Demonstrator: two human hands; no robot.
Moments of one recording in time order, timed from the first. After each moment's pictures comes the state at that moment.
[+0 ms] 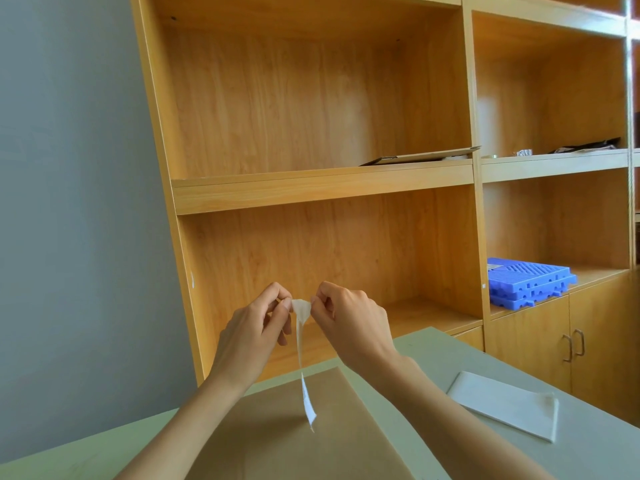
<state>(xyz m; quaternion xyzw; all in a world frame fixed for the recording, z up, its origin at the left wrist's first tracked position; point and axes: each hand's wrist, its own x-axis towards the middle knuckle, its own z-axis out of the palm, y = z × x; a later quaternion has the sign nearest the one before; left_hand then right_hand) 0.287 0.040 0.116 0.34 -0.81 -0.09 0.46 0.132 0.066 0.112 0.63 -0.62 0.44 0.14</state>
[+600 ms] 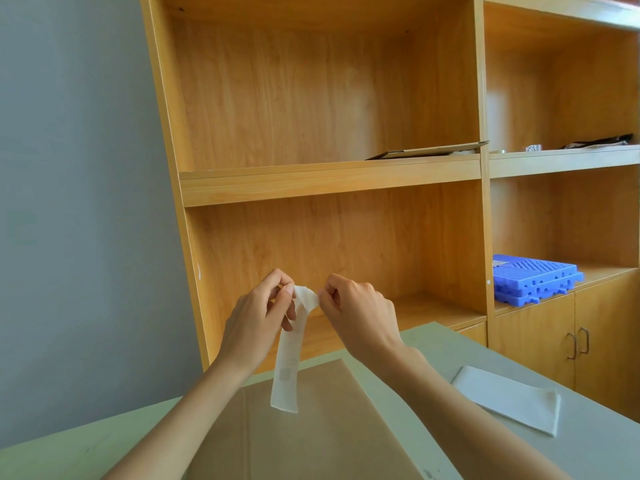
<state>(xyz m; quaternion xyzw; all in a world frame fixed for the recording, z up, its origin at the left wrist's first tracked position) 0.286 0.036 0.120 0.32 -0.80 -0.10 0.49 0.126 0.066 0.112 0.63 -0.63 0.43 0.15</state>
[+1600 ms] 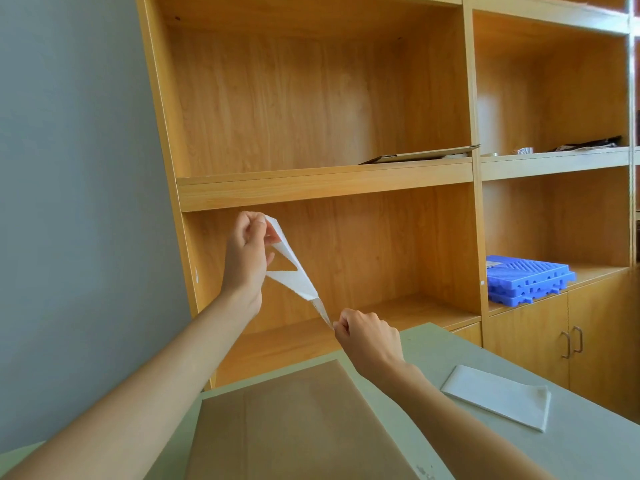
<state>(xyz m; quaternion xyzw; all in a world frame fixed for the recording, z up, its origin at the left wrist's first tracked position) 0.256 0.033 0.193 0.29 -0.60 -0.32 0.67 0.102 0.046 0.068 0.60 -0.71 0.35 0.08</state>
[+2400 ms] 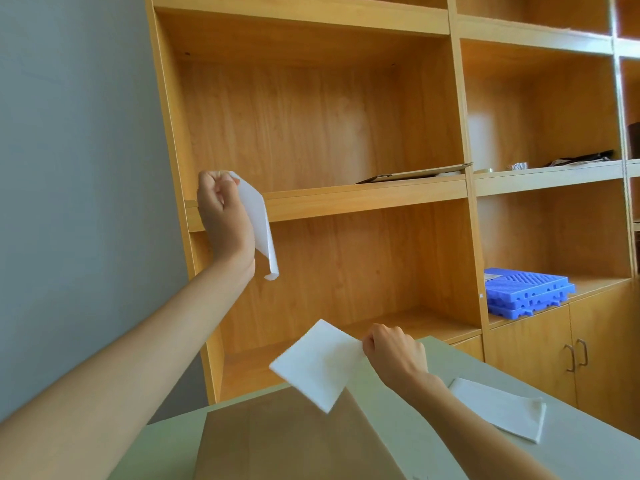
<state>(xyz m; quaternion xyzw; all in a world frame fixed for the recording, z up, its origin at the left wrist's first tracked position) 0.257 0.058 0.263 0.24 -0.53 -0.16 0.79 0.070 0.073 0.072 0.56 -0.76 0.31 0.07</state>
